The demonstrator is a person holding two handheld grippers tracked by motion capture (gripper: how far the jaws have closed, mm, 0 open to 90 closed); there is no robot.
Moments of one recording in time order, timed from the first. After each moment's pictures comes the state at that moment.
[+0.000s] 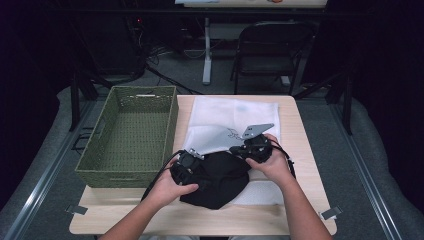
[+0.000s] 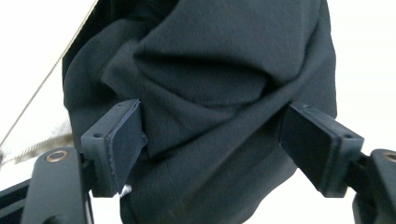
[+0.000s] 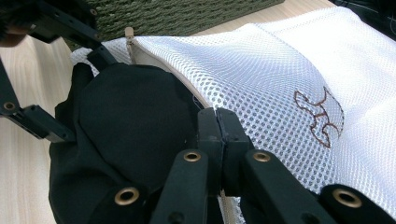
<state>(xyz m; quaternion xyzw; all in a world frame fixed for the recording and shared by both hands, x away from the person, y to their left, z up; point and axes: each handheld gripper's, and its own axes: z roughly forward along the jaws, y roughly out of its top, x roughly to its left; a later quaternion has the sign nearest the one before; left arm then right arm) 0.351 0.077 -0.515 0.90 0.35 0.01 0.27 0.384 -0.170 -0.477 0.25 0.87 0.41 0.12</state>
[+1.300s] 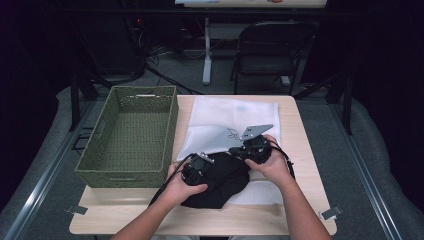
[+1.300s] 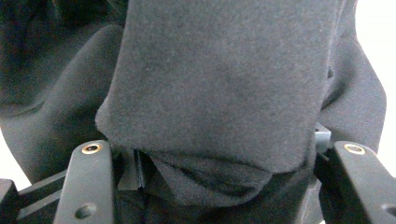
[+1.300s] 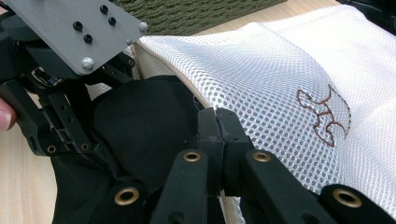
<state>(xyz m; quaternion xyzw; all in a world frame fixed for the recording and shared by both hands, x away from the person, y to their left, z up) 0.360 0.052 -0.550 0.90 0.34 0.01 0.27 0.382 -0.168 -0.479 0.25 0.87 0.41 0.12</state>
